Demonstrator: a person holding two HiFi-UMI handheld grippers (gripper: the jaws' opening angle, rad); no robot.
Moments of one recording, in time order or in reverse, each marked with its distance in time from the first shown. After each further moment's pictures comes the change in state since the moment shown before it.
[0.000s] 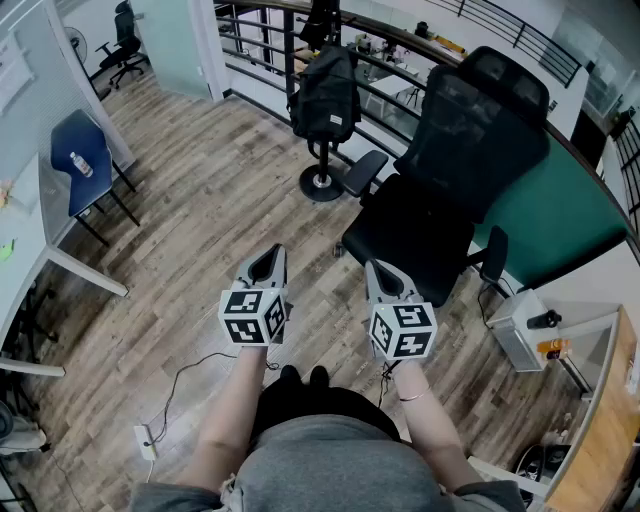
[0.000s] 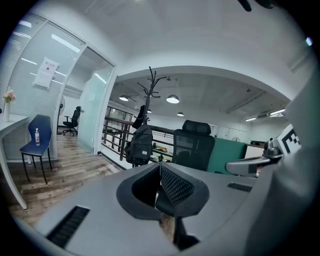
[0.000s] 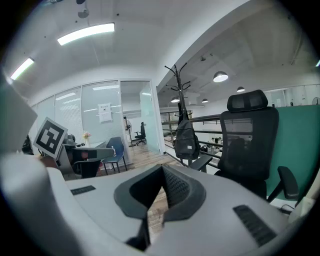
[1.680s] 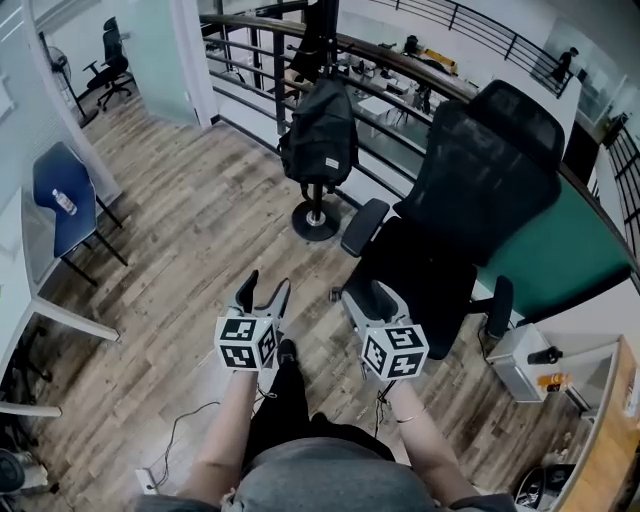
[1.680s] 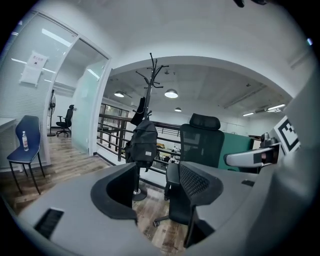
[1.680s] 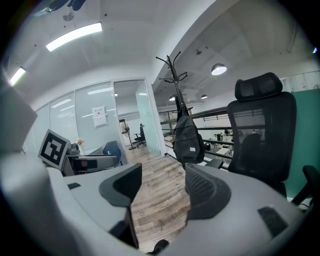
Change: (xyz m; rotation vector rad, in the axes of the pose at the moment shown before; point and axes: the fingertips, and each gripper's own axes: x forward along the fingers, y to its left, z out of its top) left arm 0.132 0.063 0.015 0.045 0.042 -0.047; right arm 0.133 -0.045 0.032 0.072 0.000 0.020
